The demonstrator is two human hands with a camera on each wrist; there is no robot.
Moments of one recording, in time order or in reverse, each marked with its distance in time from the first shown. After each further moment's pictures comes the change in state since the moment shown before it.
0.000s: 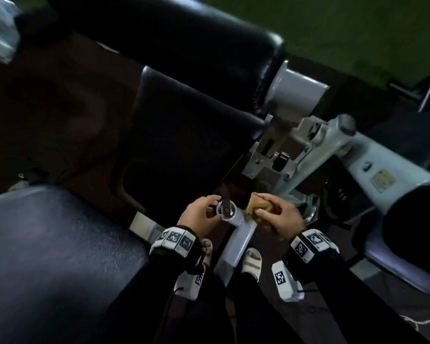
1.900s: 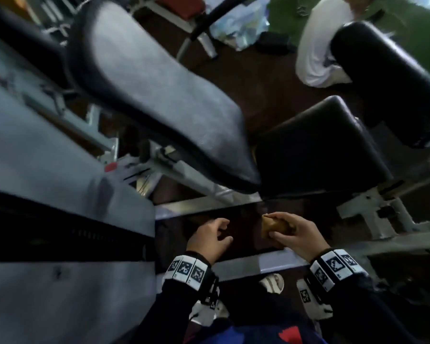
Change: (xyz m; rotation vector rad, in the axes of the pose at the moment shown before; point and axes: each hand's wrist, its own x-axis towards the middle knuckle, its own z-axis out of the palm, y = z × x) left_hand -0.364 -0.002 0.069 -0.270 0.639 -0.523; right_hand -0.187 -0.064 0.068 -0.587 -0.804 -0.561
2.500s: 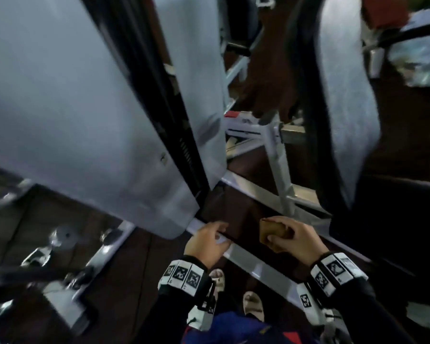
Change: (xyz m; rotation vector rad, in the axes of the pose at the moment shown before) left_hand -0.171 -0.064 0.033 -0.297 0.493 -0.471; right_hand 0.006 -0.073 0.091 -0.300 -0.637 -0.327
